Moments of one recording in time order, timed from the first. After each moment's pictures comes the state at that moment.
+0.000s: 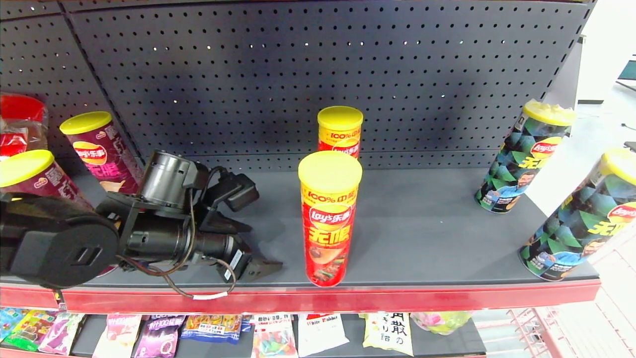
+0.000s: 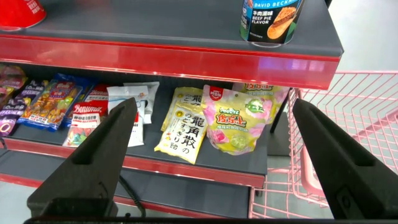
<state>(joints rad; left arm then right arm) -0.45 1.72 -0.87 -0.11 -0.29 0.29 0.13 0.10 0.00 0.00 0.05 0.00</state>
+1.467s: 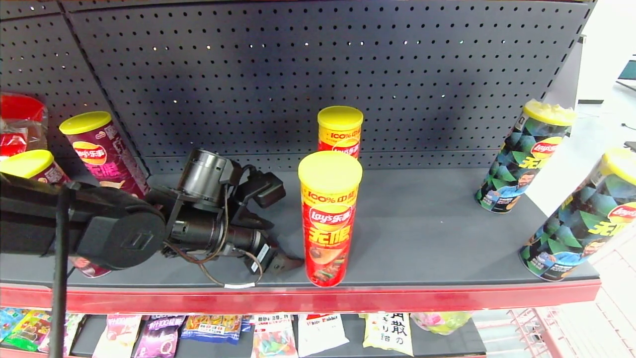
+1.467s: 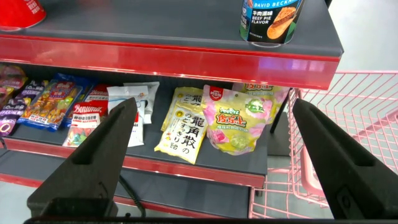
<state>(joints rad) -0.50 1.83 -0.98 -0.11 -0.30 0.29 0.13 0.10 0.00 0.00 0.05 0.00</state>
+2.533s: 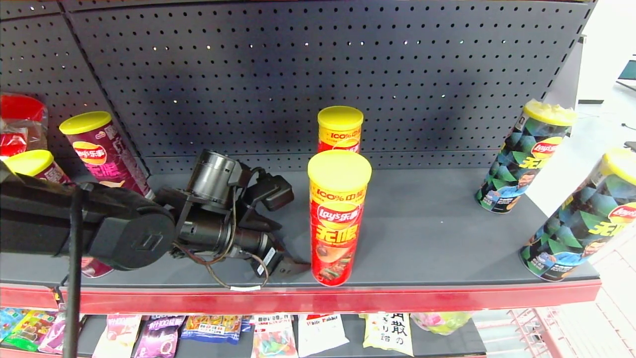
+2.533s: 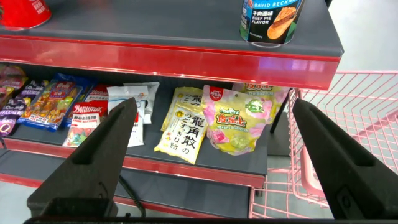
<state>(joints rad) -0.53 1.85 -1.00 -0.11 -0.31 0.32 0.13 0.10 0.00 0.00 0.05 0.00</state>
